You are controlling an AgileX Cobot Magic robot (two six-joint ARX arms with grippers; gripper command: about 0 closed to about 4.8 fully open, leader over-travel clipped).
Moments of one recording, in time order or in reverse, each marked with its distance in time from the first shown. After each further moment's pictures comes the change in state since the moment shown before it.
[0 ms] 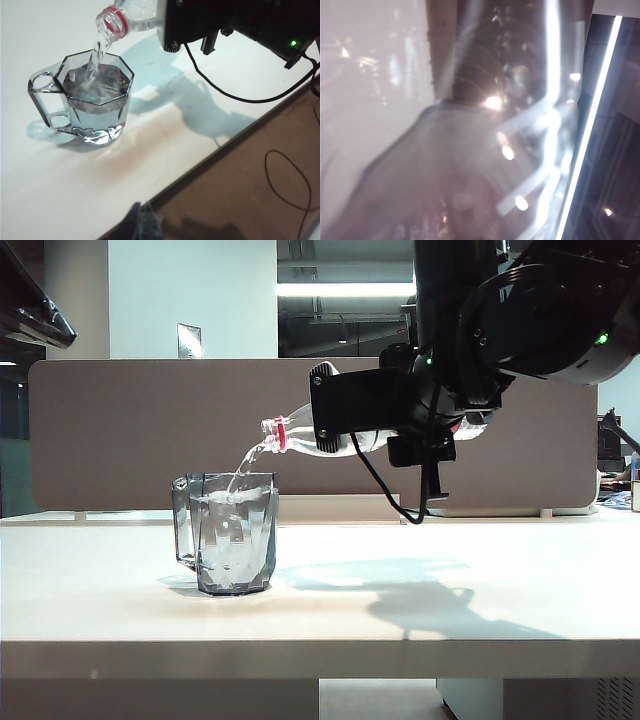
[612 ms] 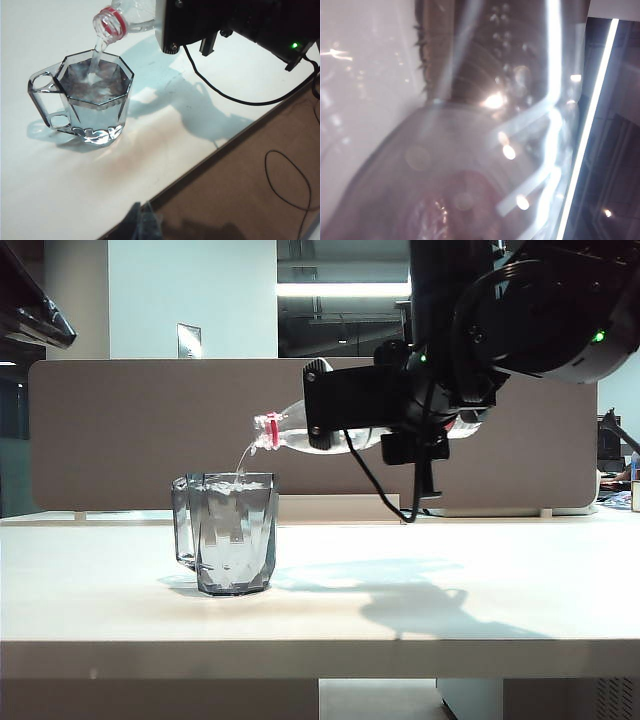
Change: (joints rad) left arm 0.000 0.000 0.000 0.000 0.000 0.000; right arm 0.019 0.000 0.001 0.006 0.002 0.005
